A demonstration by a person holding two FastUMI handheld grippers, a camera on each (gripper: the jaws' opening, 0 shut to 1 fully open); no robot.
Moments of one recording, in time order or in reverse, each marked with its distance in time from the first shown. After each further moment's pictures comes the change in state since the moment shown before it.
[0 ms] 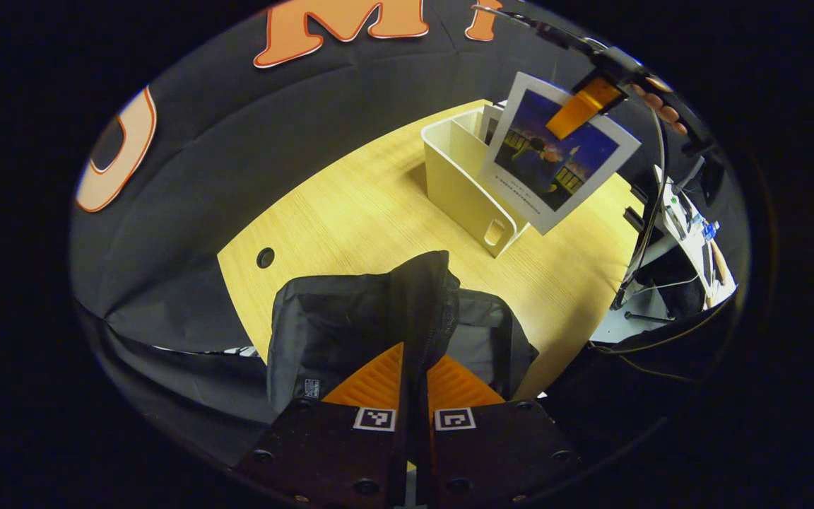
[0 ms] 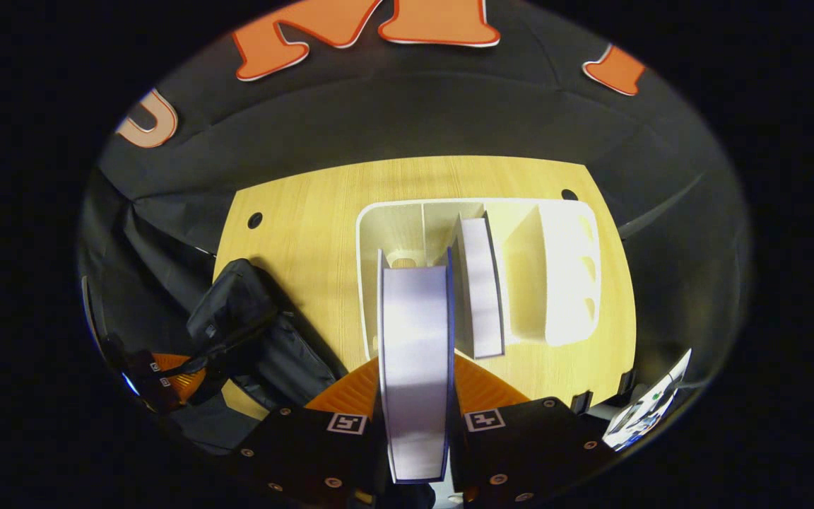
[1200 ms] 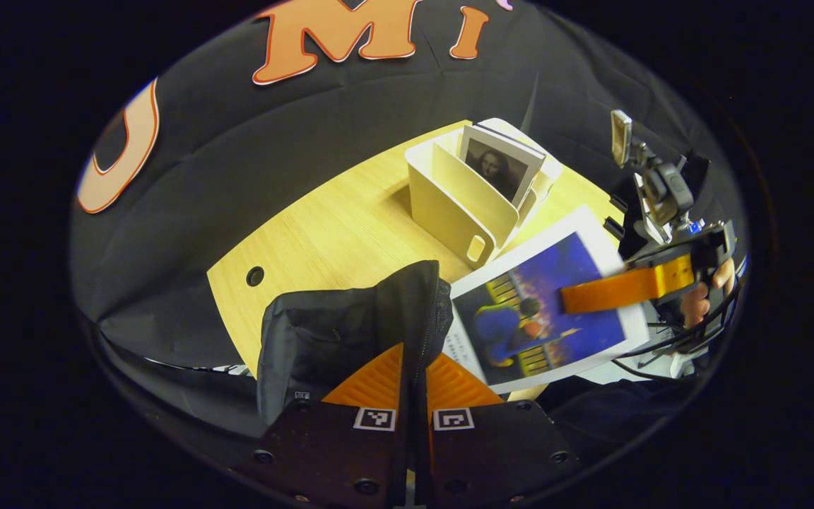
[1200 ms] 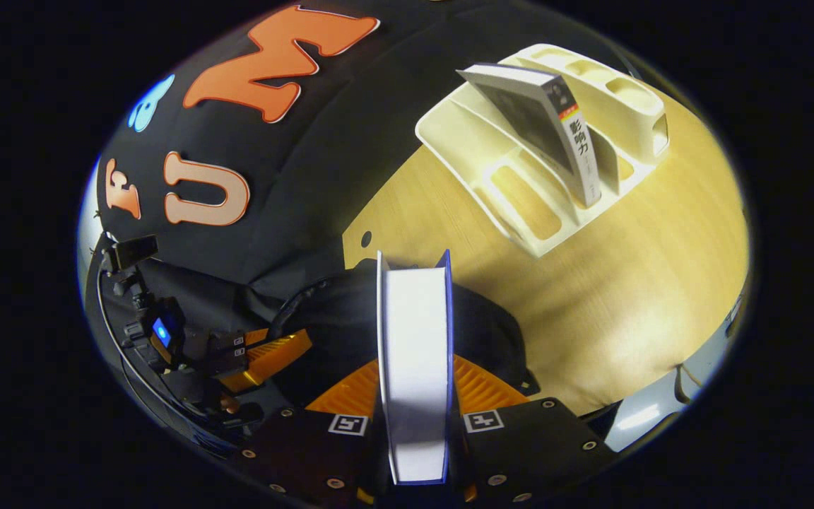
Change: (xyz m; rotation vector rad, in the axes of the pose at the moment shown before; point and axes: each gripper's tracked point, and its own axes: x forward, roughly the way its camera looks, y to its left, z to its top) left arm -0.008 -0.010 0.001 0.011 -0.130 -0.059; right arm 0.040 0.165 -0.142 0.534 -0.119 0.623
